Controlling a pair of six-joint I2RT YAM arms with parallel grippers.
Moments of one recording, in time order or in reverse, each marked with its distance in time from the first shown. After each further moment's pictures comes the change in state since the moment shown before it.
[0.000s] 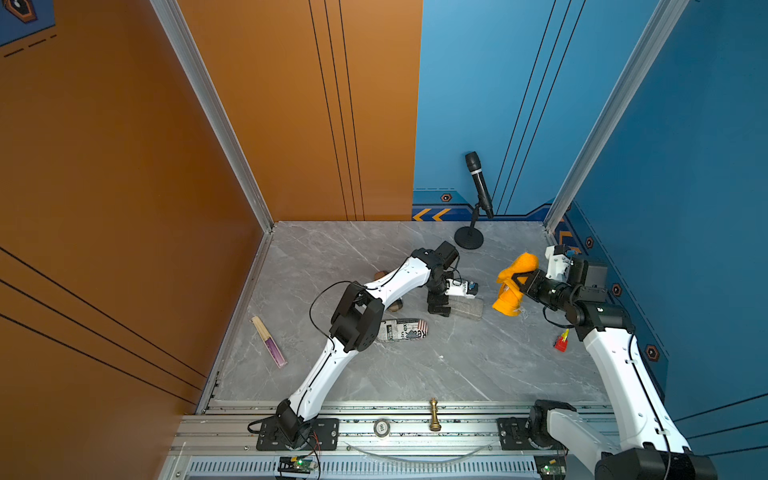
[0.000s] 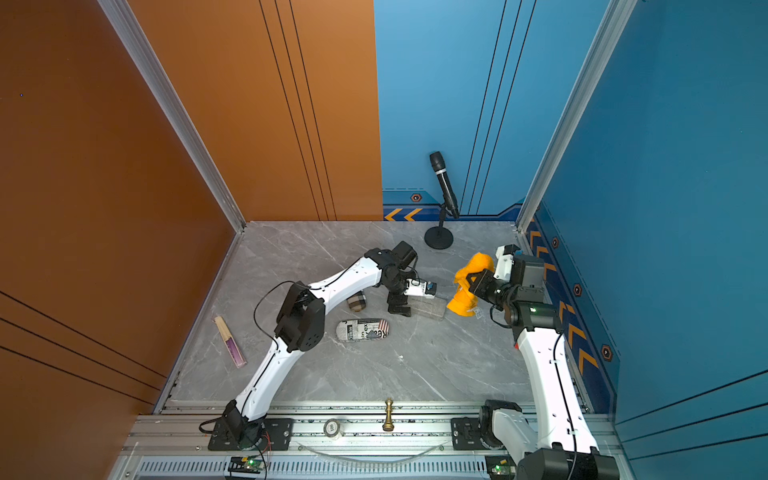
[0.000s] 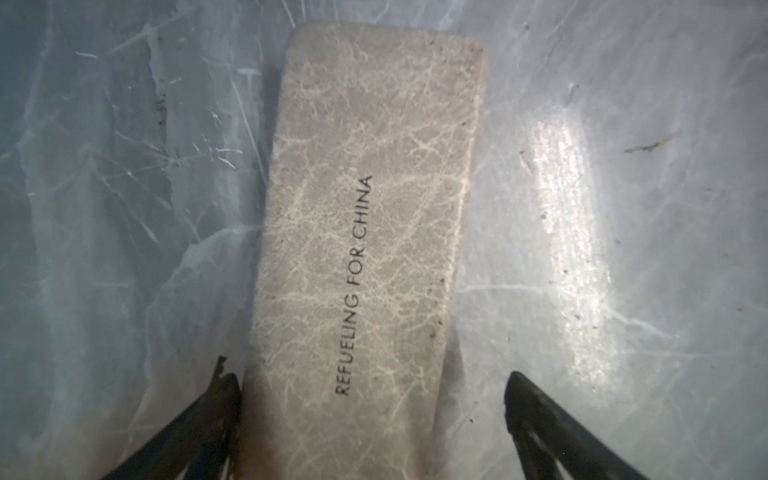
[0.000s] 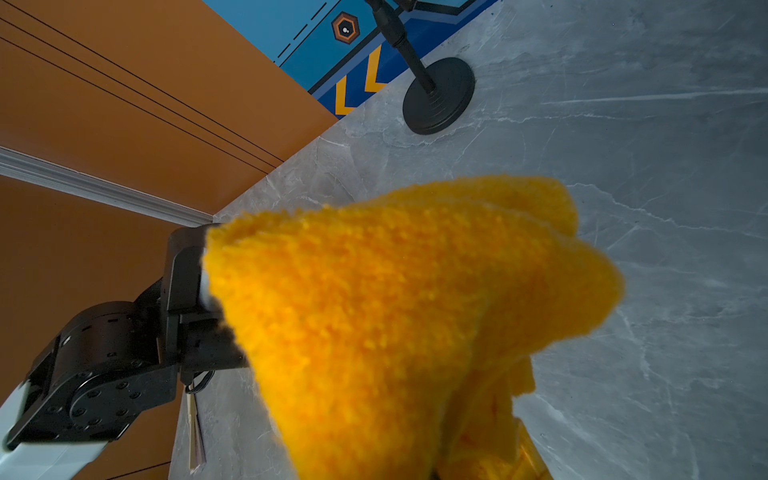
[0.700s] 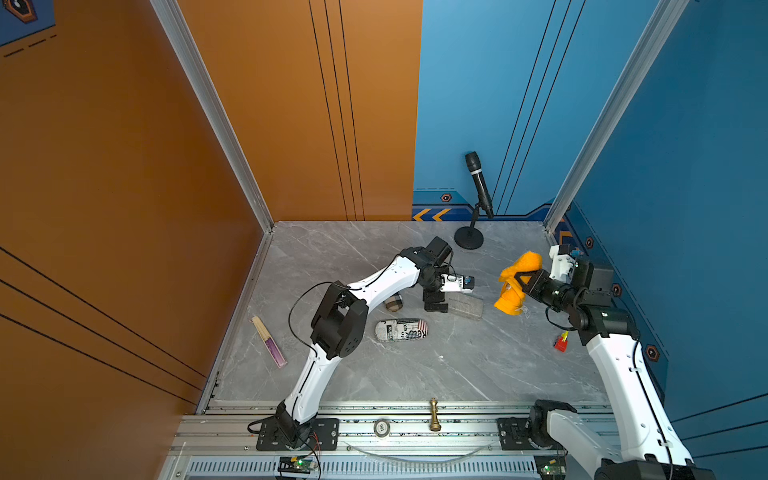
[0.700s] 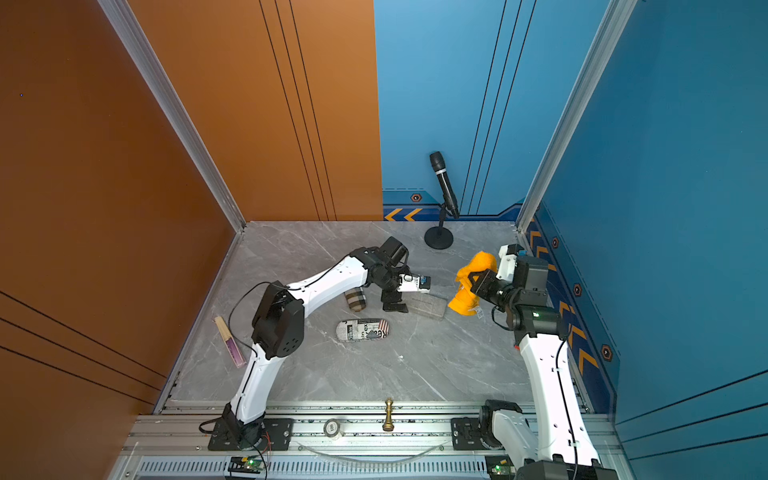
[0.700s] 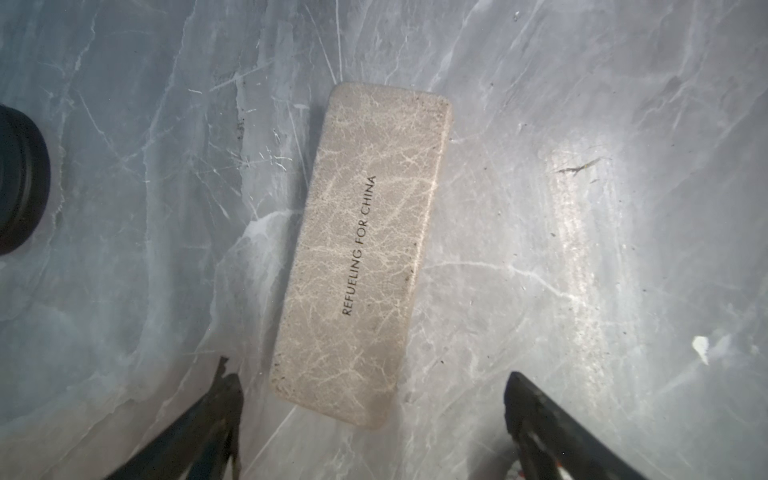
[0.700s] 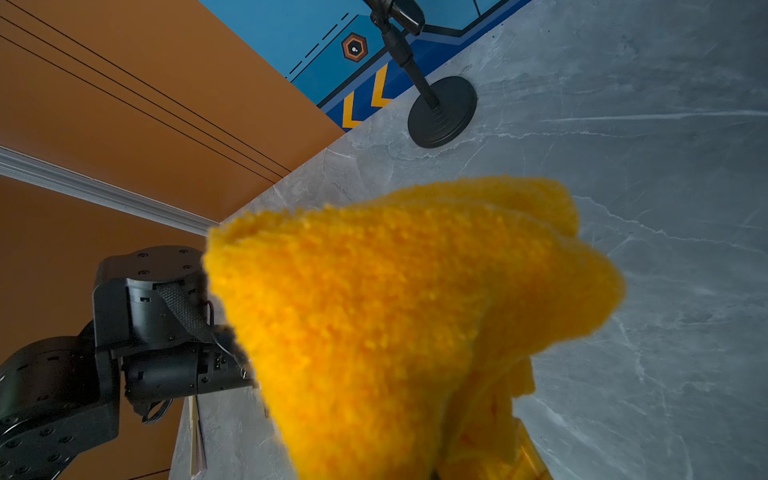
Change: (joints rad) left arm 0.011 -0.205 -0.212 0.123 0.006 -0.040; right arm -0.007 -0.045 0.007 -0.010 0.005 0.000
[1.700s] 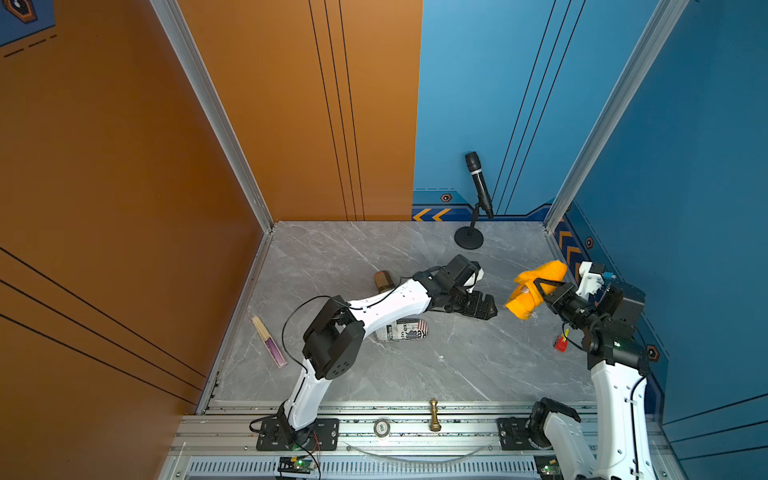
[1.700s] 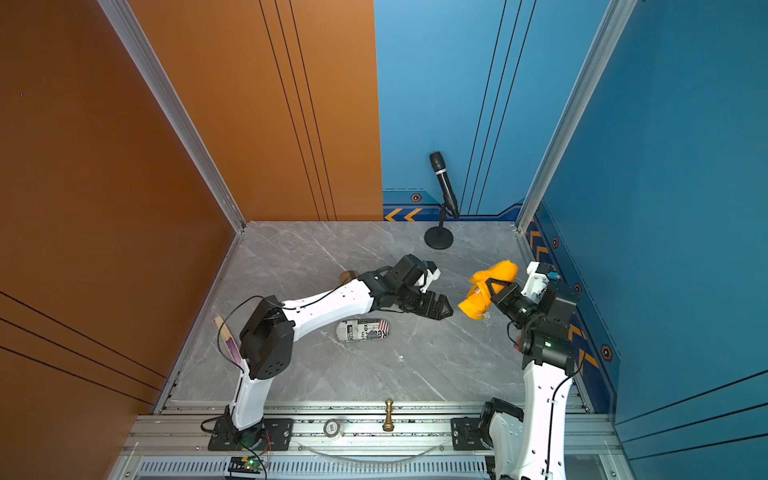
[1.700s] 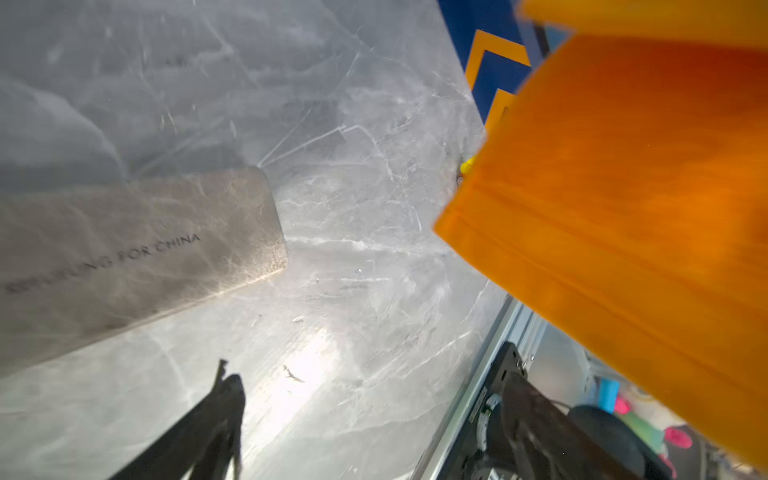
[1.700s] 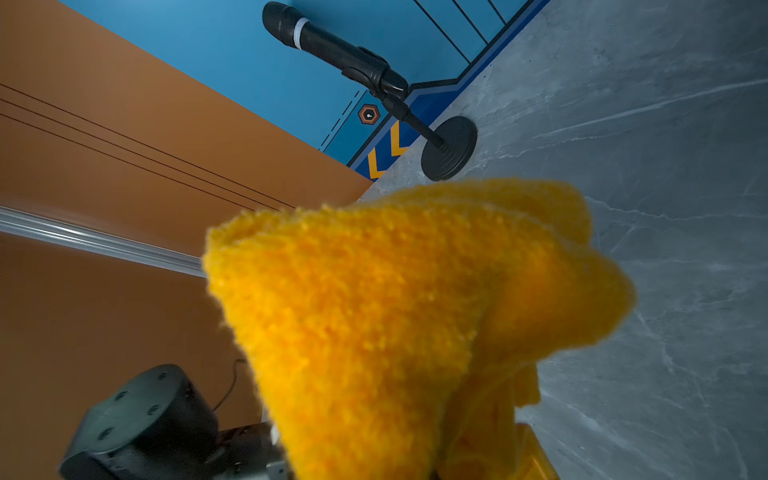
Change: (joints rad) left arm -0.157 -0.225 -0.252 0.343 0.073 -1.333; right arm -0.283 -0.157 -0.191 0.159 -0.256 0.174
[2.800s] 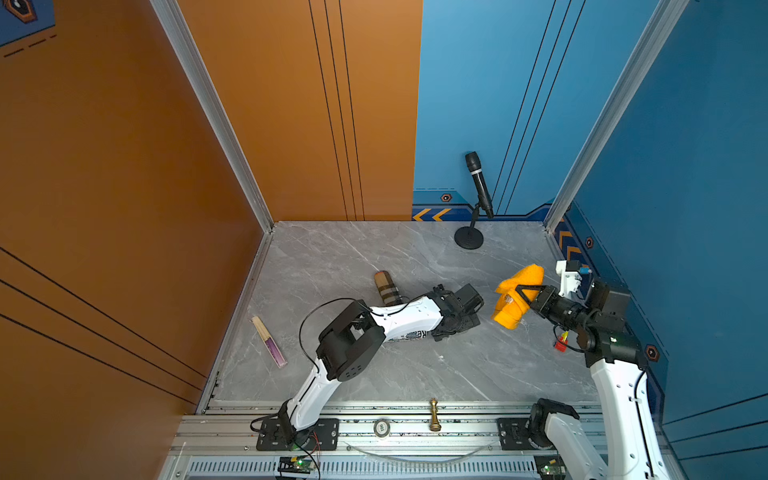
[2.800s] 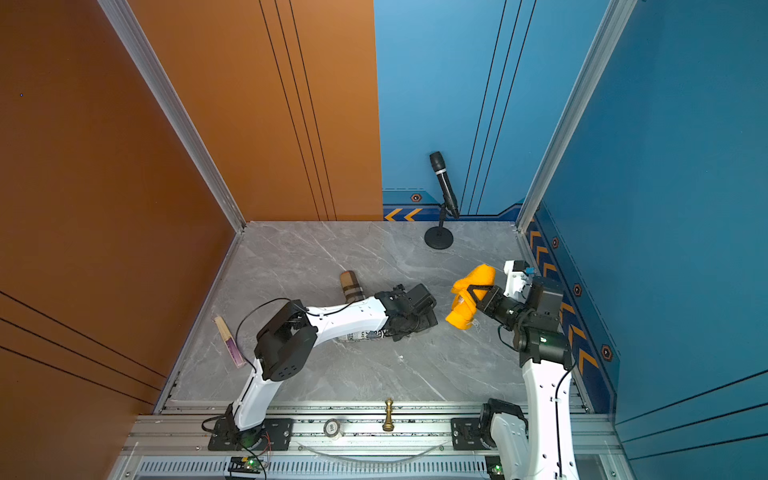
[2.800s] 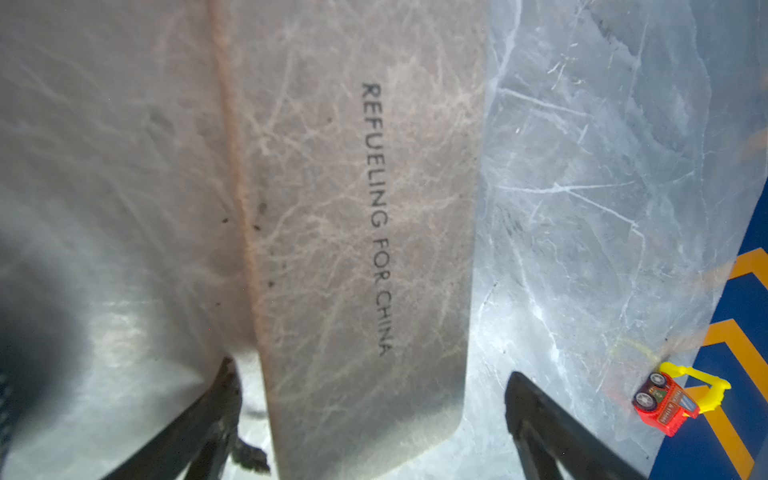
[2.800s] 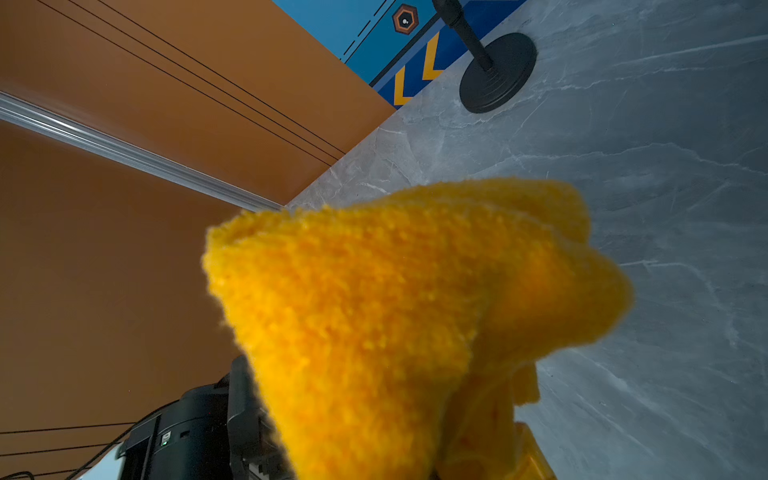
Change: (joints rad) left arm -0.111 0.127 -0.080 -0.064 -0.434 -0.869; right arm 0.135 -0.010 0.061 -0.166 -0.038 -0.143
